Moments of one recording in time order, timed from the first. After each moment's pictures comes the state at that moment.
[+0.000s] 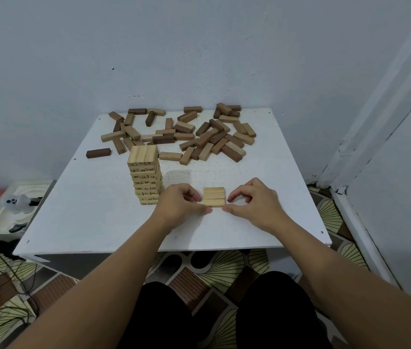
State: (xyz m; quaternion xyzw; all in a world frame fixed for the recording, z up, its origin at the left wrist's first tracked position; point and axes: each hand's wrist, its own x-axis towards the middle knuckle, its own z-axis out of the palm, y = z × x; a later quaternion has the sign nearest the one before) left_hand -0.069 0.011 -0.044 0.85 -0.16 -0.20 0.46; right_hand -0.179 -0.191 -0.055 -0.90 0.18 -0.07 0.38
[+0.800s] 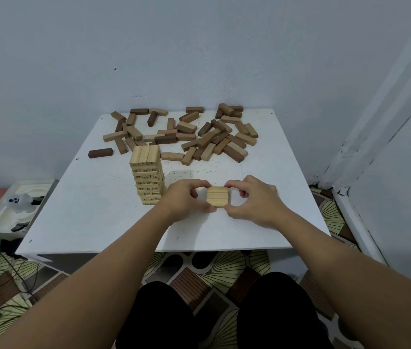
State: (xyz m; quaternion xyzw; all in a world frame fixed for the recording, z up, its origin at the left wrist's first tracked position) left_hand -0.057 0.001 -0.027 0.87 -0.25 -0.23 0.36; right_hand -0.167 -0.197 -0.047 -0.95 0.10 -0.04 0.29
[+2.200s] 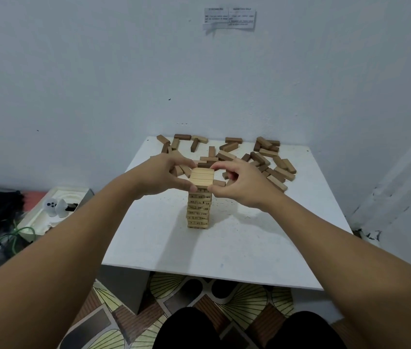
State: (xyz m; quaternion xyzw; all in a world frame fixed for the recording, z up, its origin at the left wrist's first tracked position) left_hand 0.020 0.120 0.107 0.88 -0.29 -0.16 0.33; right_hand -0.062 -0.102 0.058 -0.90 0.01 -0.07 0.43
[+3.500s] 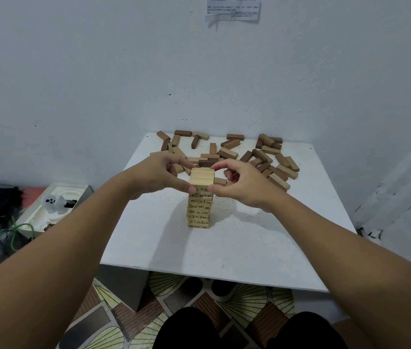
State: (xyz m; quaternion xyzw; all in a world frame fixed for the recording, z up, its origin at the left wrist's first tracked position) left_hand 0.041 0.126 0.089 0.83 -0.25 -0.24 0.43; right_hand -0.052 -0.109 0.044 -0.86 0.00 -0.02 0.50
